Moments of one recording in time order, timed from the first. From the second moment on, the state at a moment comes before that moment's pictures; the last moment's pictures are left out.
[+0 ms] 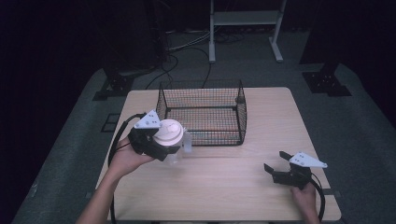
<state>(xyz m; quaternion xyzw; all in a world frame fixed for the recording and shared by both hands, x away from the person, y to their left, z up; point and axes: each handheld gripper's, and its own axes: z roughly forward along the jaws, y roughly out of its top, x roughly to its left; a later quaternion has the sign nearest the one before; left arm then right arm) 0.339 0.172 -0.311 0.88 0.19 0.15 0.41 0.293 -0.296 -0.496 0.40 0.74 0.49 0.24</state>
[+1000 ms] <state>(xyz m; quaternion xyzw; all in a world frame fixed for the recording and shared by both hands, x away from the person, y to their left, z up) 0.404 0.088 -0.260 0.90 0.15 0.13 0.38 0.294 -0.297 -0.495 0.41 0.73 0.50 0.23</state>
